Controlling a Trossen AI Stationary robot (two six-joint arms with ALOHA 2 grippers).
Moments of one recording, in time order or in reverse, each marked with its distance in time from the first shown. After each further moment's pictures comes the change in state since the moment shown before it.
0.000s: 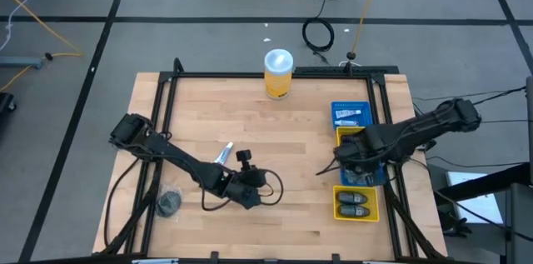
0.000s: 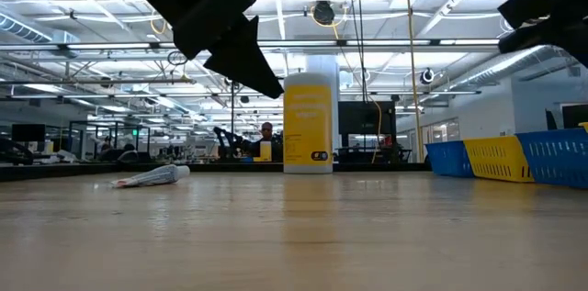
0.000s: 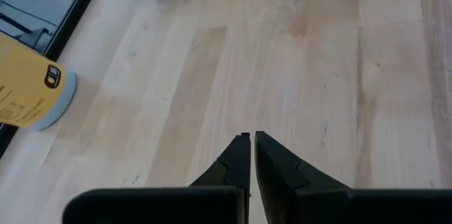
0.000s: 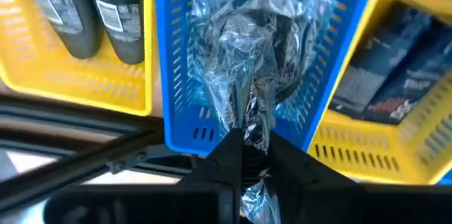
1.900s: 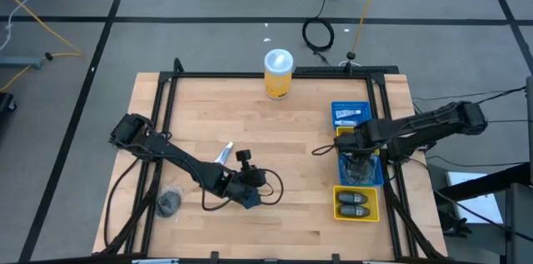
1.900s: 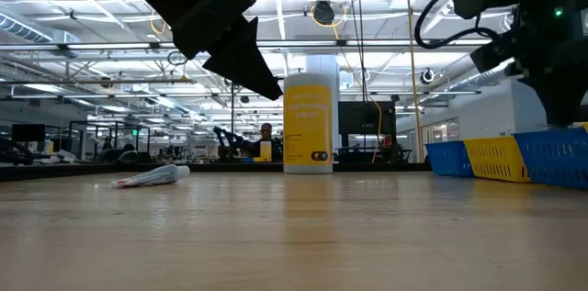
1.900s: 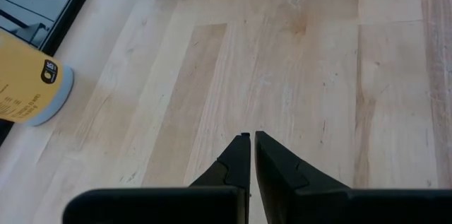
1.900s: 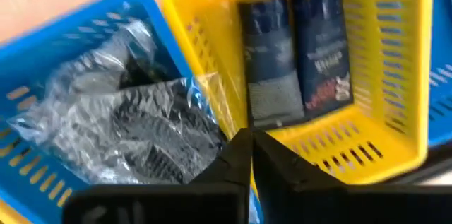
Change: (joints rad) left arm 0.002 0.000 0.000 -0.007 0.008 -0.018; right arm -0.158 -0.081 -0.207 0.196 0.235 0.374
